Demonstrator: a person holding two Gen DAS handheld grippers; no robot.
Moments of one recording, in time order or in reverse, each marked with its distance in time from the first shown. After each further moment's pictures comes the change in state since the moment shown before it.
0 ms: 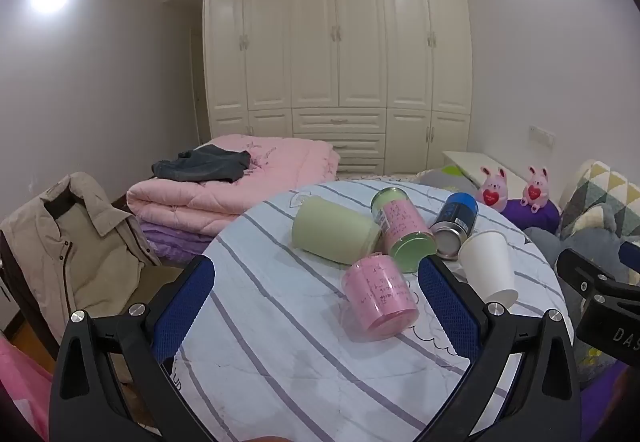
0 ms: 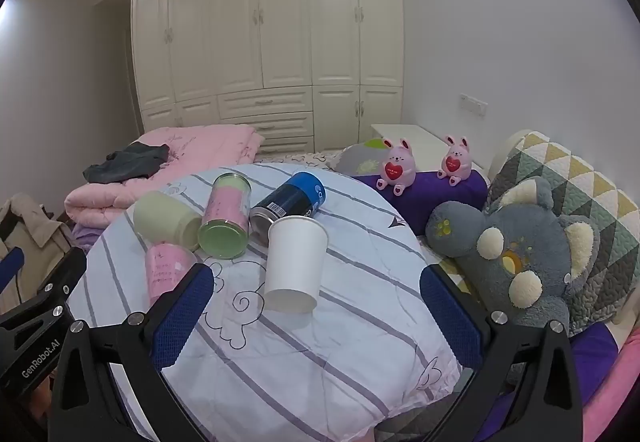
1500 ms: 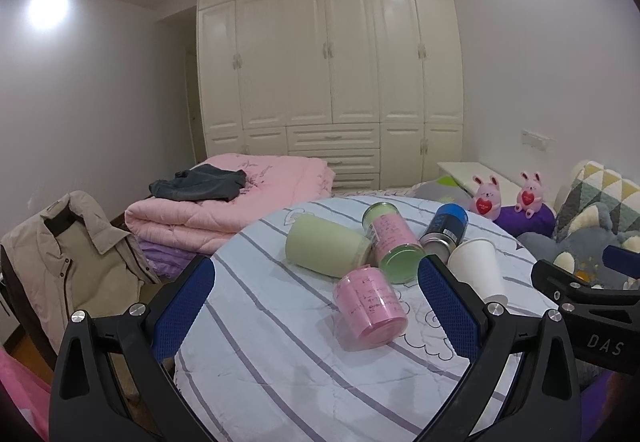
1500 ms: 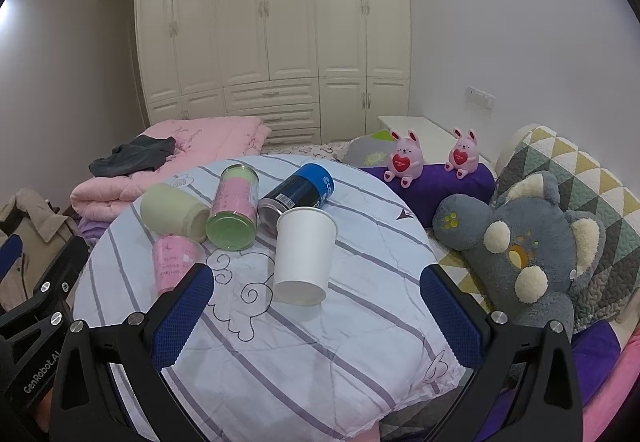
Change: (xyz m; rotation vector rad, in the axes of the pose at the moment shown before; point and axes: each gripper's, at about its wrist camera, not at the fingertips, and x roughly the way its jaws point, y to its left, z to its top) left arm -0.013 -0.010 0.003 0.023 -0.057 -0.013; right arm 0.002 0.004 0.000 -0.004 0.031 0.022
